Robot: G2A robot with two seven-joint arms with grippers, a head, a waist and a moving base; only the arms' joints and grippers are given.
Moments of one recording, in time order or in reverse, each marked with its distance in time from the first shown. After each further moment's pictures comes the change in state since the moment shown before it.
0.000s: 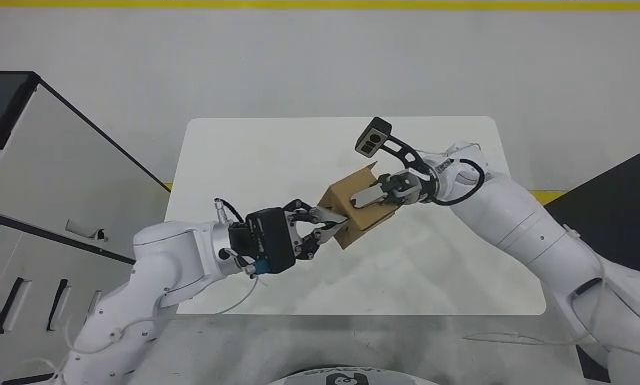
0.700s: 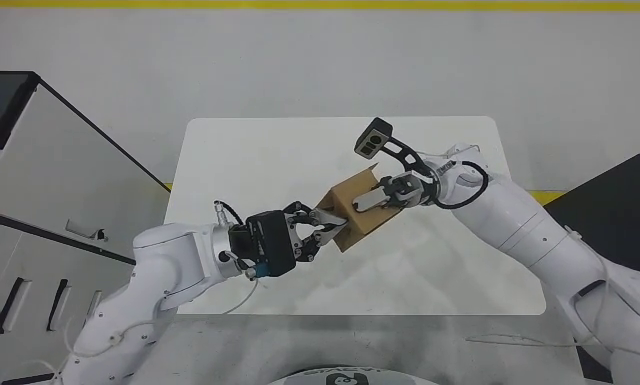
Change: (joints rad) left arm 0.017 0.003 -0.005 -0.011 0.009 0.006 0.002; right arm -0.003 0.014 -0.009 -0.043 0.031 -0.014 0.000
